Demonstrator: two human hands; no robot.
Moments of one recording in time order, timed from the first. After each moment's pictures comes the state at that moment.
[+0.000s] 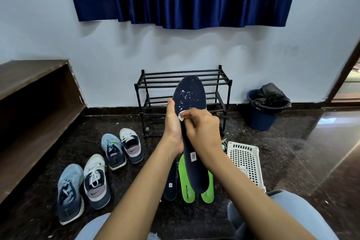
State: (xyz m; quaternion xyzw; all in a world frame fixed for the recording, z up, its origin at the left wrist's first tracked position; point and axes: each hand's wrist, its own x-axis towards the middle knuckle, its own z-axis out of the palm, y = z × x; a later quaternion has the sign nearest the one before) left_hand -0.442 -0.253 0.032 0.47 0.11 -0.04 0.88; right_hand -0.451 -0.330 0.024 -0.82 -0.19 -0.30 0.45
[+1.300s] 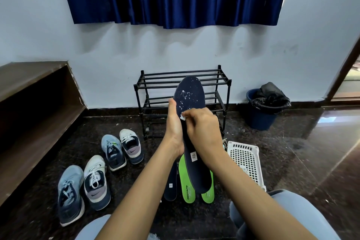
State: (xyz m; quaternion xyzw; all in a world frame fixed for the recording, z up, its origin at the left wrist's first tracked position) left_hand -0.447 -0.261 0.033 0.48 0.10 -0.01 0.87; right_hand -0.443 -0.332 0.022 -0.85 -0.18 -0.32 0.37
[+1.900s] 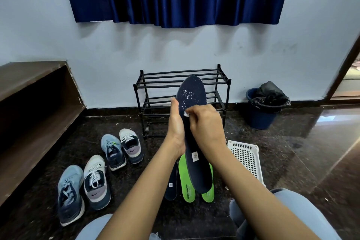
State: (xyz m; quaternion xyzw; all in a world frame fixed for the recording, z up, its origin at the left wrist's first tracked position) left_hand -0.448 -0.265 0.035 0.48 0.09 -0.02 0.87; right_hand -0.435 -0.337 0.024 -0.86 -0.16 -0.34 0.34
